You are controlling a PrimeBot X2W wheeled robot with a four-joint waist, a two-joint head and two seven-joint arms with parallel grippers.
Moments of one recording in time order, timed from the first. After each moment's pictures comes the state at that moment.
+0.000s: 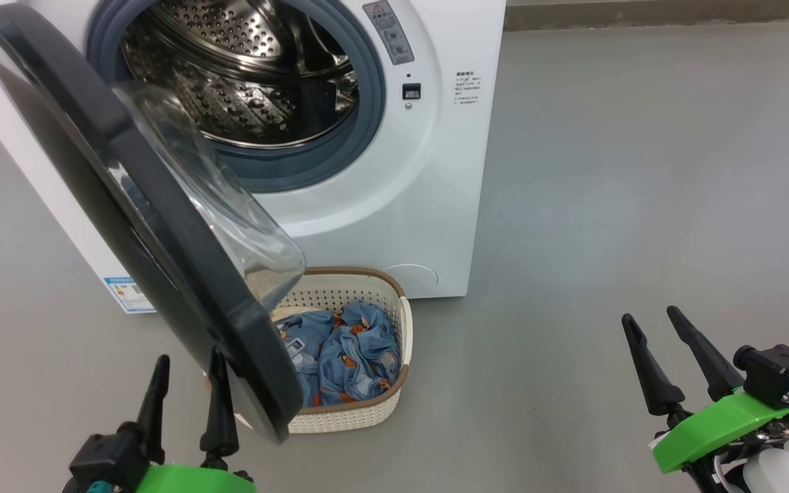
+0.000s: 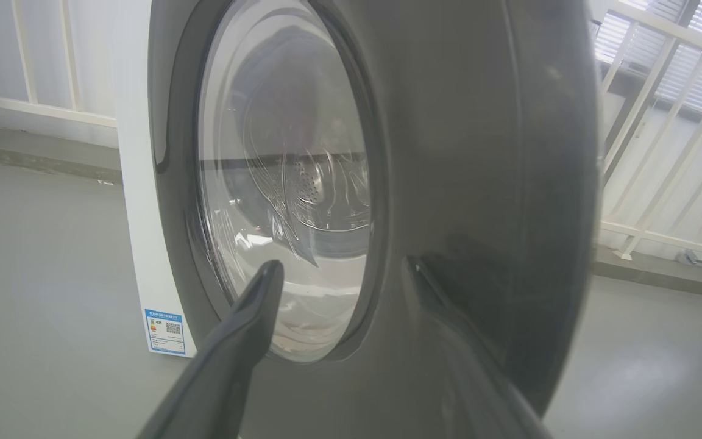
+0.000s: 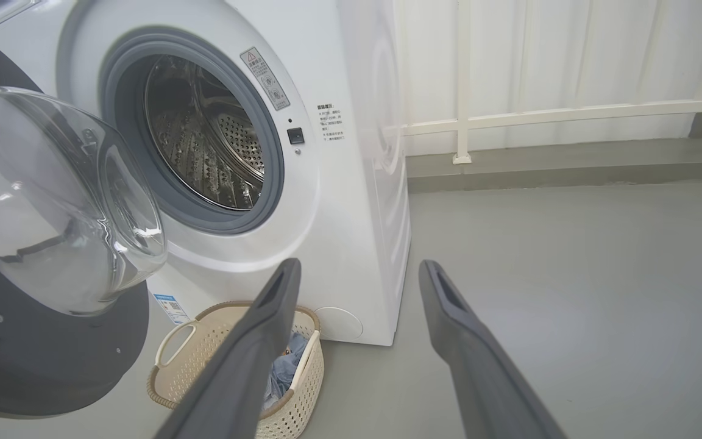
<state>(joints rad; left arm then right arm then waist) -0.08 0.04 -0.12 0.23 -0.36 0.00 -0.26 -0.15 -0.31 0.26 0.32 0.55 0.12 -0.25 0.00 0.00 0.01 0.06</state>
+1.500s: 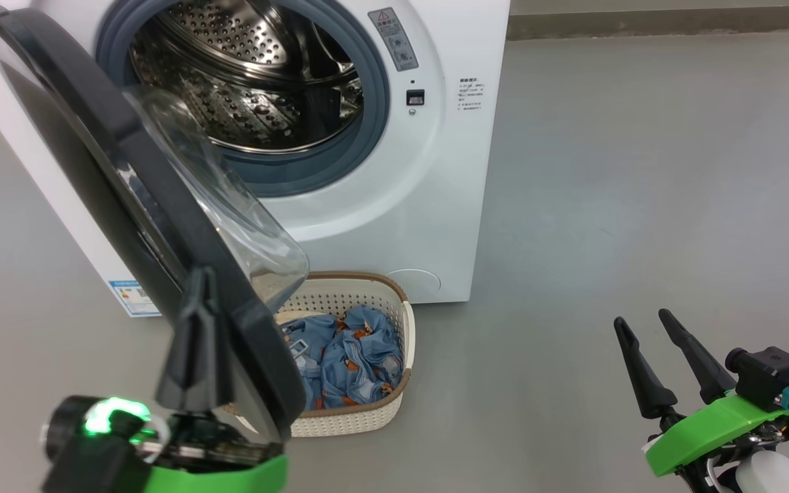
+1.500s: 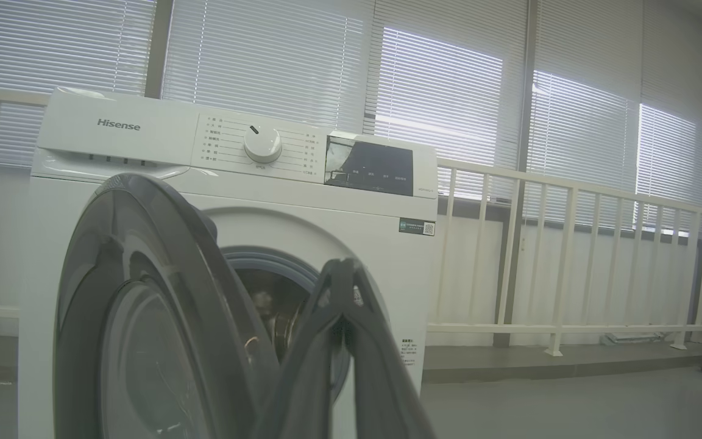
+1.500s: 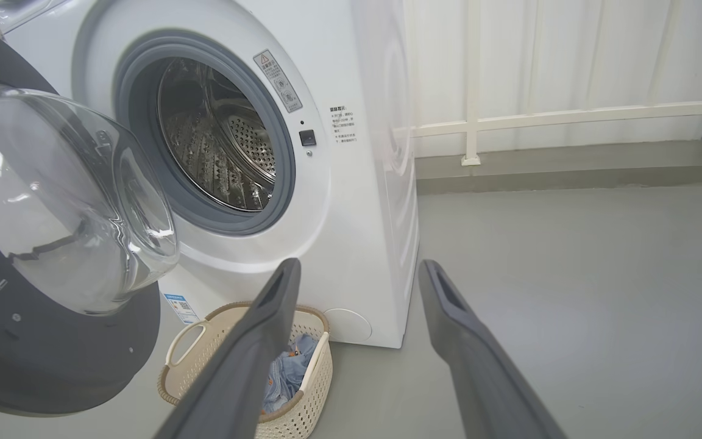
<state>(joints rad) -0.08 0.04 -0.20 -0.22 -0.26 0.01 -0.26 -0.15 -0.30 0.28 0.32 0.56 0.12 -0.25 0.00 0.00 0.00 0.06</state>
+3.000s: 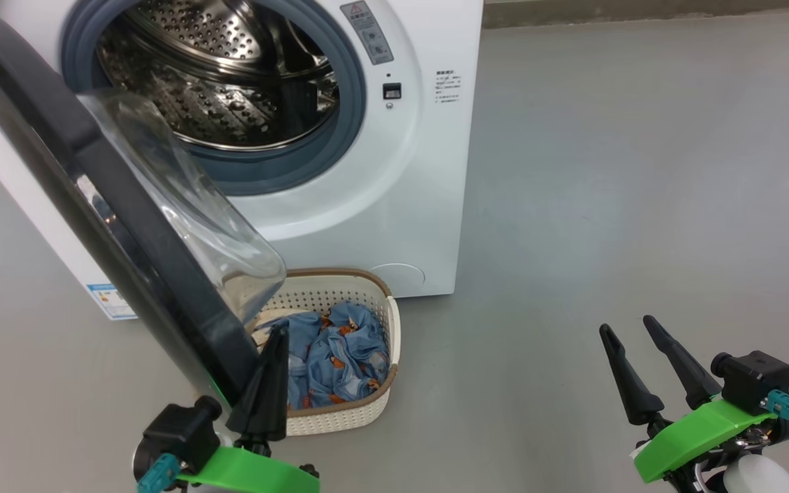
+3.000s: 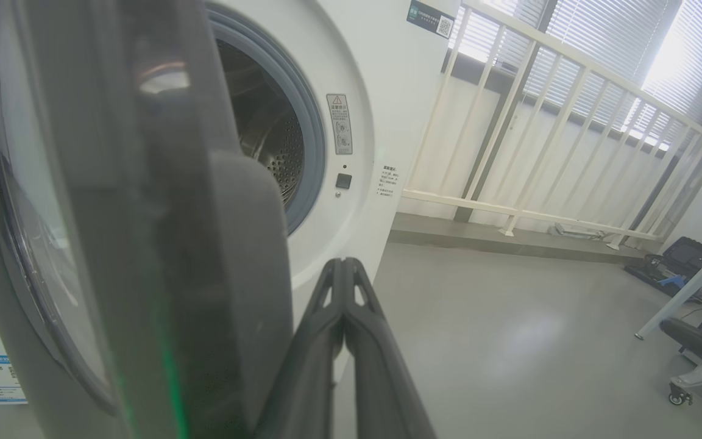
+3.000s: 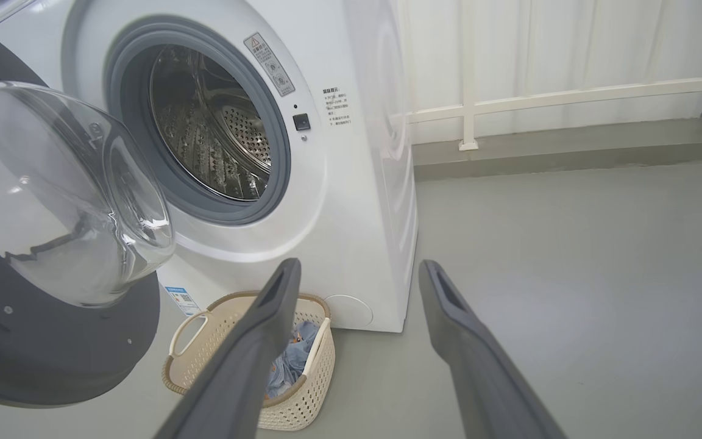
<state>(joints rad) -0.14 0.04 -0.30 0.23 -0.41 0.05 -0.25 -0.15 -0.29 0.31 0.33 0.57 0.12 -0.25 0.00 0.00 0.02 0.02</state>
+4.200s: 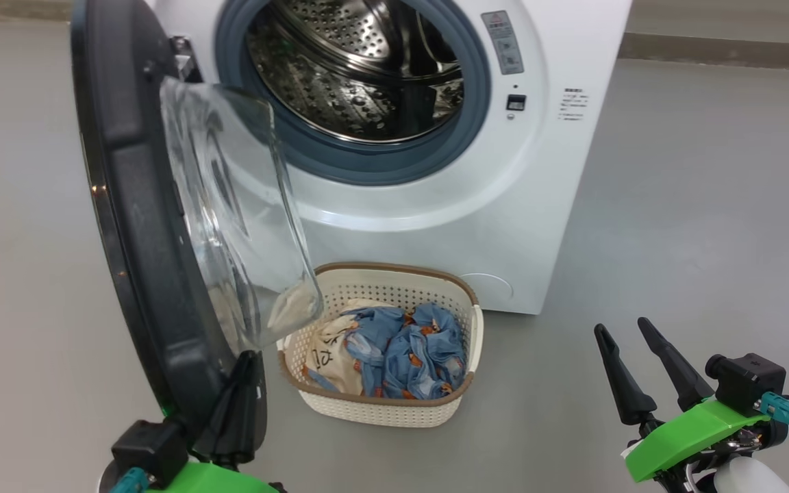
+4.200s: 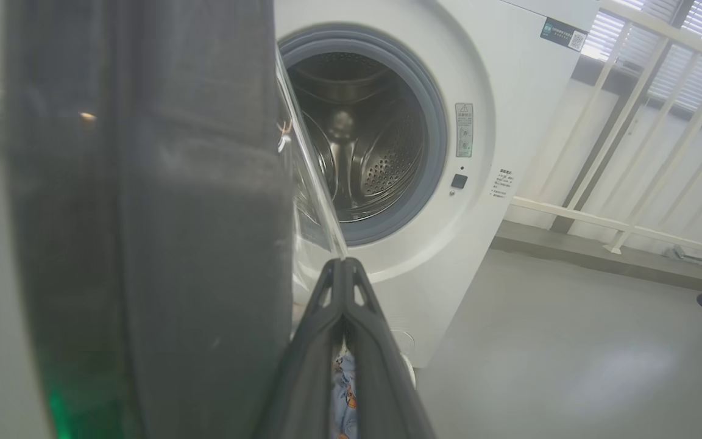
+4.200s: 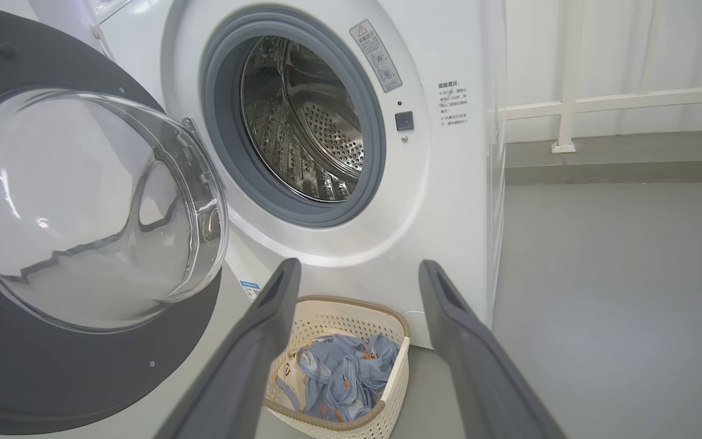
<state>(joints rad) -0.08 0.10 -0.28 0.17 -0.44 0.09 -0.18 -0.15 -0.25 0.29 0.34 0.57 0.12 -0.25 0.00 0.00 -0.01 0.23</state>
